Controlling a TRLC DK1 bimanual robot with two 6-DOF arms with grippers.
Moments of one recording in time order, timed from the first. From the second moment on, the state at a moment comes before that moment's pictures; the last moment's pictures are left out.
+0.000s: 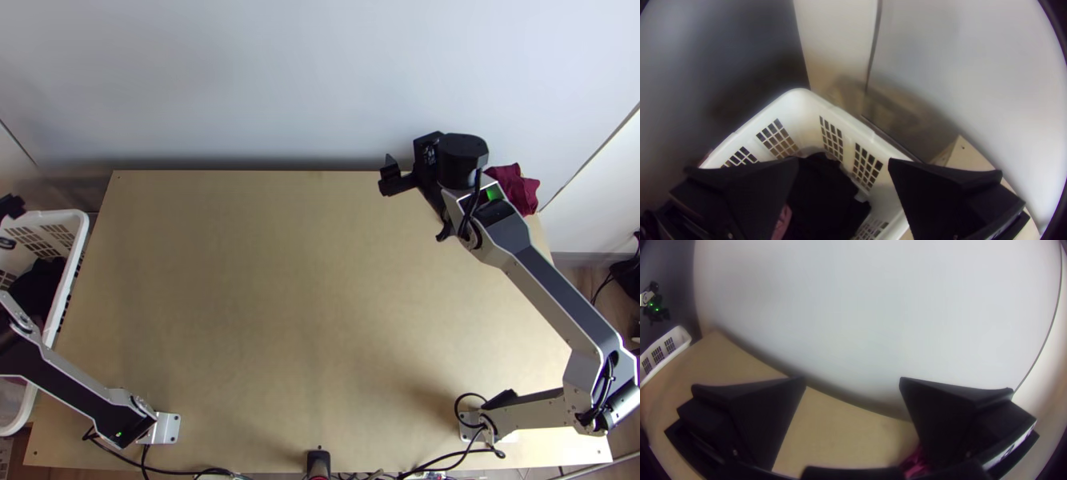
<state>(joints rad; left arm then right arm) 0.79 1.97 1.78 -0.49 -0.05 0.00 0.50 1.53 1.50 -0.27 0.27 -0.13</state>
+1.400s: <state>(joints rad) 1.00 2.70 2.20 -0.34 -0.06 0.13 0.57 1.35 1.42 -0.38 0.35 -0.20</state>
